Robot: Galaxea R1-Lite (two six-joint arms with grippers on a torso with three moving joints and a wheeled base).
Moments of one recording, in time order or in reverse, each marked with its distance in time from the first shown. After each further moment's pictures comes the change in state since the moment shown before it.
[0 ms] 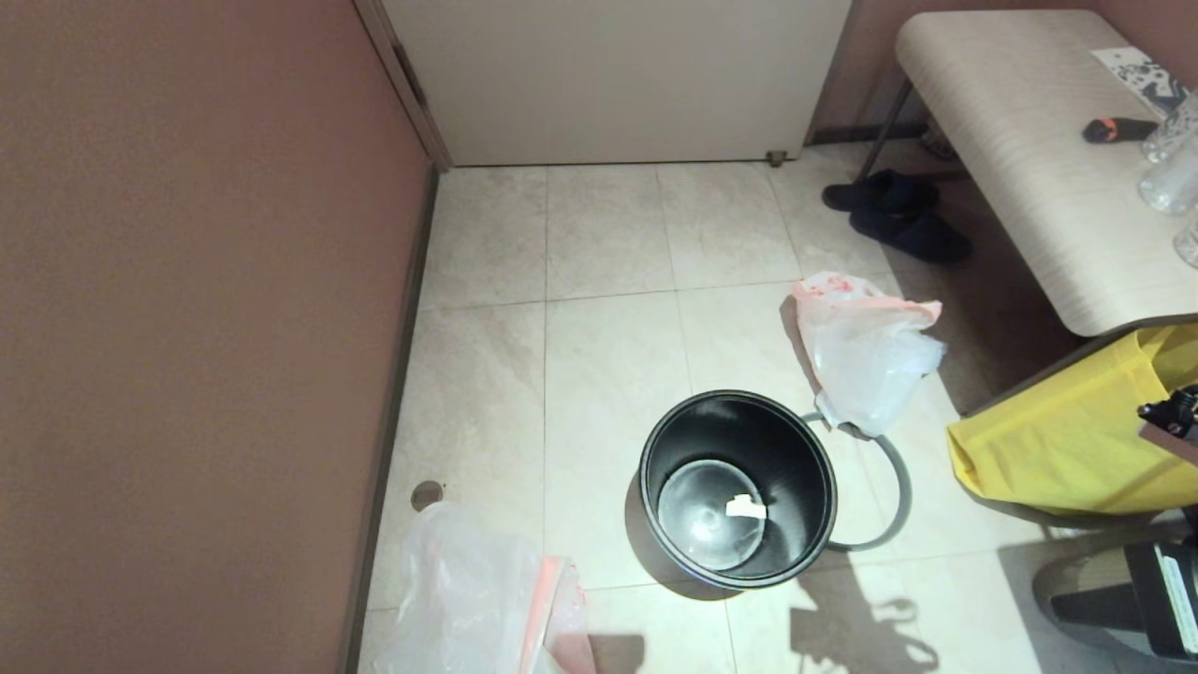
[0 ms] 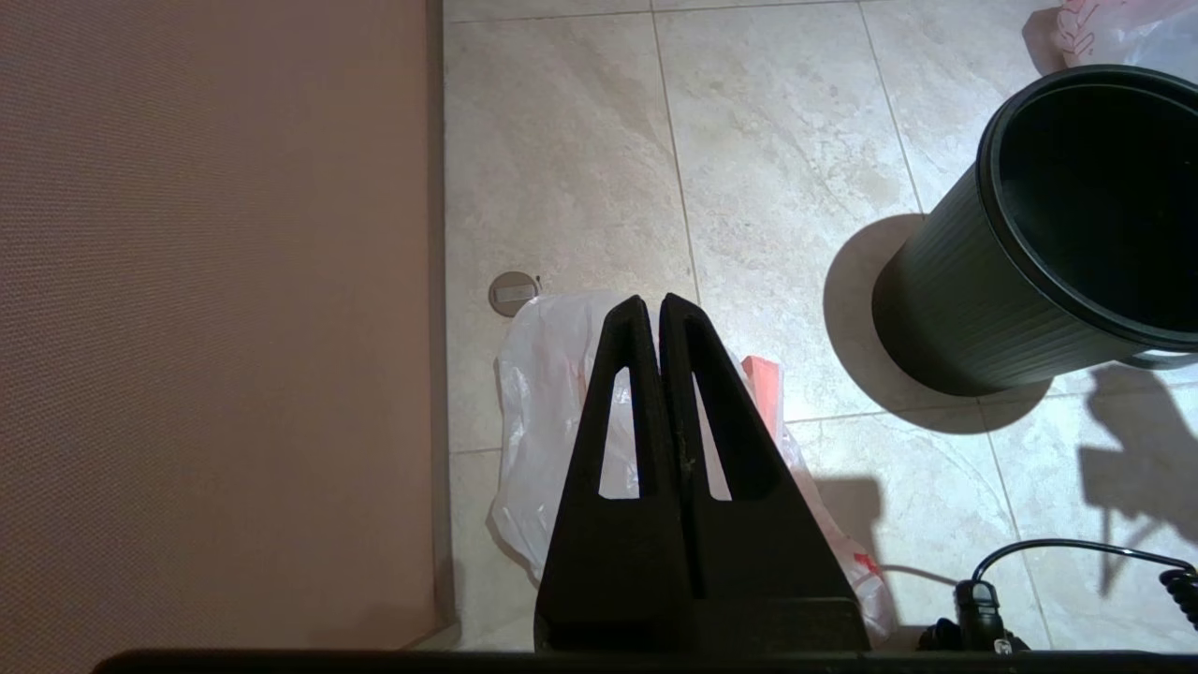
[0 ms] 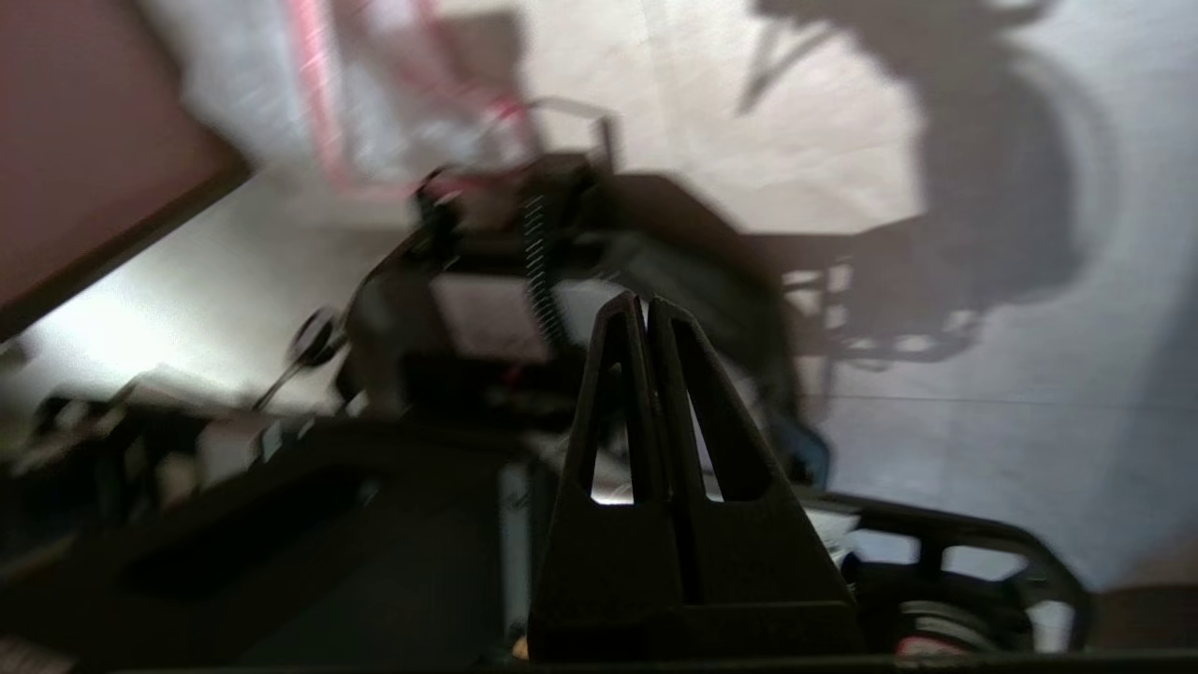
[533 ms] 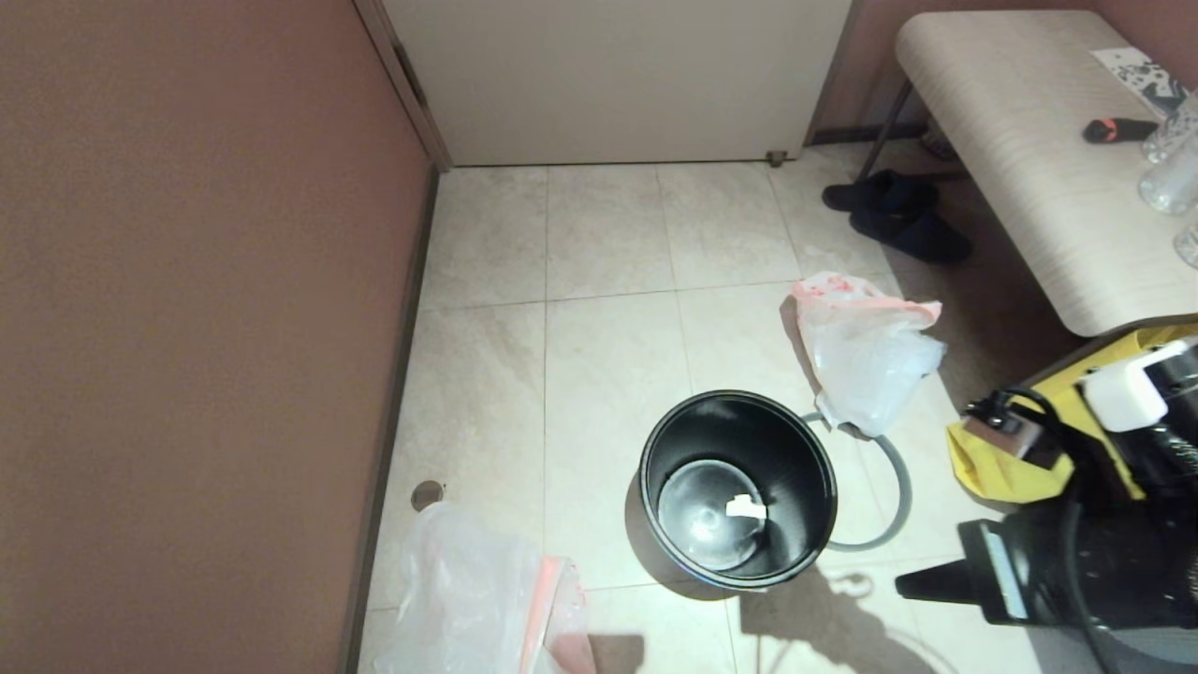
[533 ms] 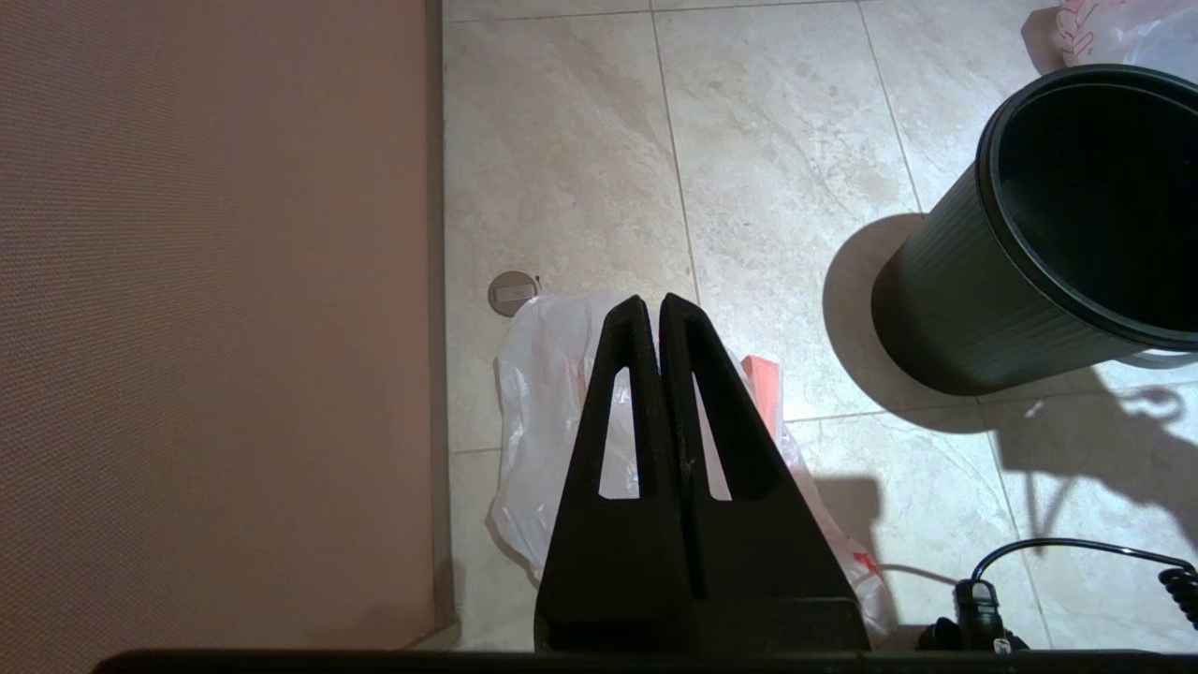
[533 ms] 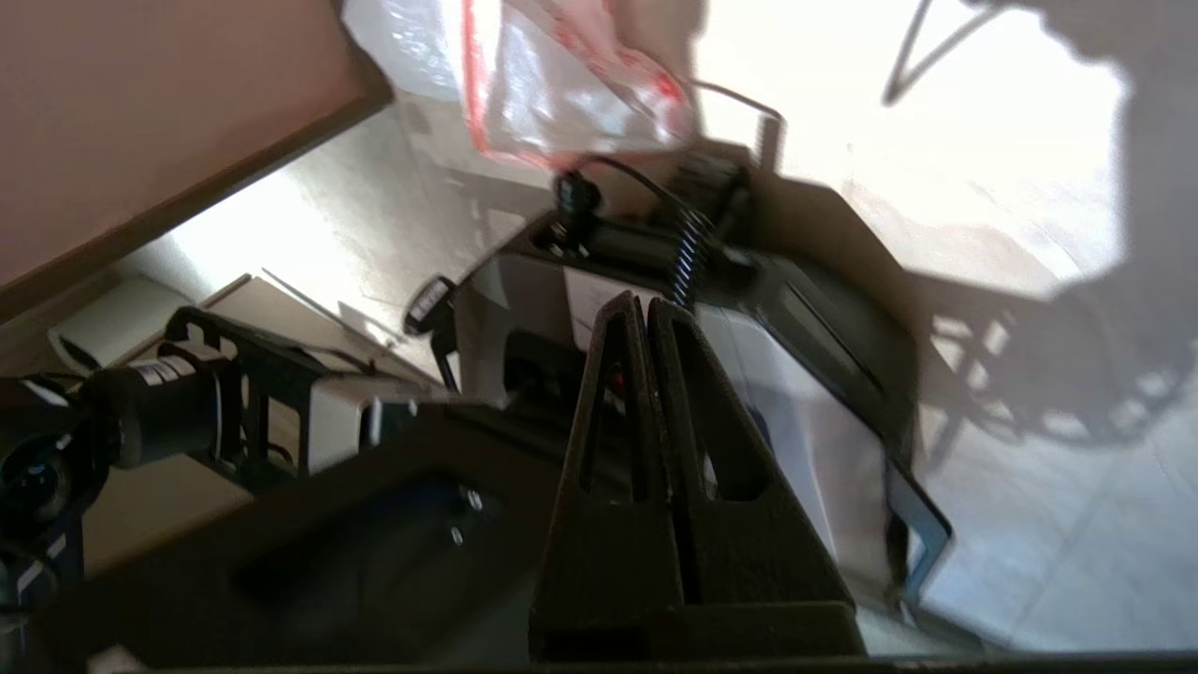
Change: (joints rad) left arm 0.000 0.000 0.000 0.000 0.000 0.000; right arm 0.133 0.242 0.035 -0.325 0.134 0.033
